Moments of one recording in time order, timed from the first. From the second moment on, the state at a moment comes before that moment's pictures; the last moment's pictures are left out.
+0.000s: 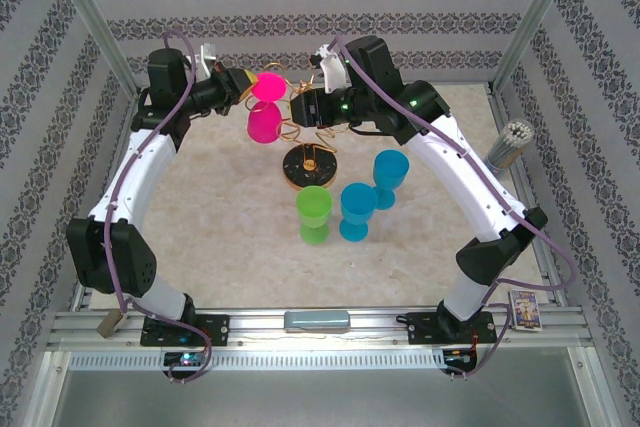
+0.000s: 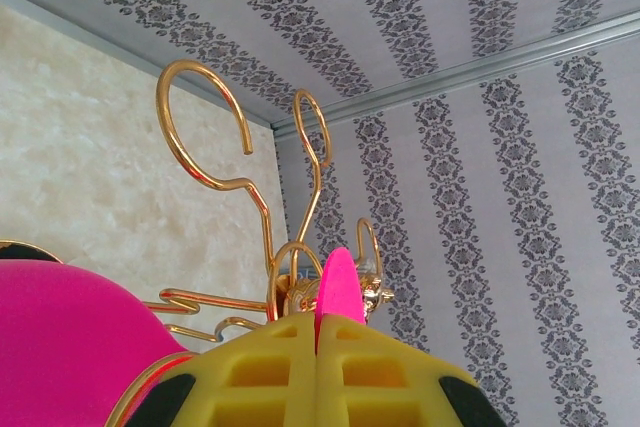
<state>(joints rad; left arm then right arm) -0.05 1.56 1.48 -0.20 0.80 -0.97 0.64 1.71 2.06 -0.92 -0.38 0.39</state>
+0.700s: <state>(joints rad) -0.05 1.61 1.50 -0.20 0.76 -0.97 0.64 1.71 2.06 -0.91 -0.38 0.39</state>
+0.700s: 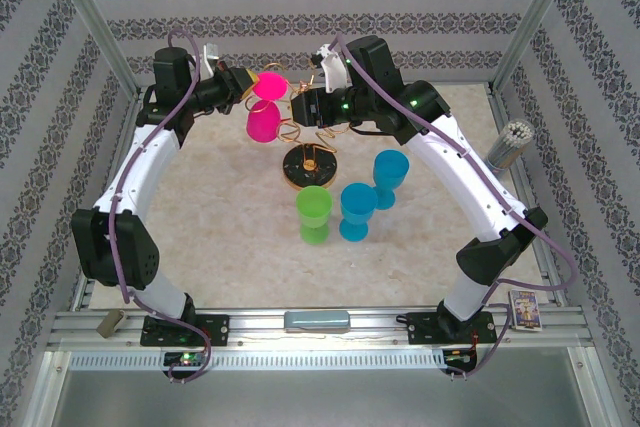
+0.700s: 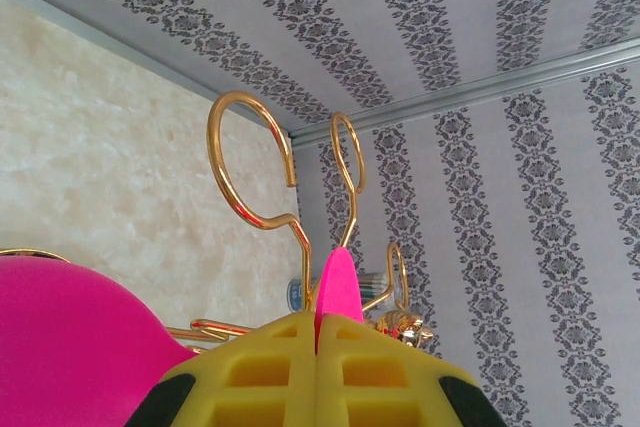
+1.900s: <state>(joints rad) 0.20 1.40 1.41 -0.38 0.77 -0.79 0.64 1.71 2.05 -0.90 -0.38 0.41</state>
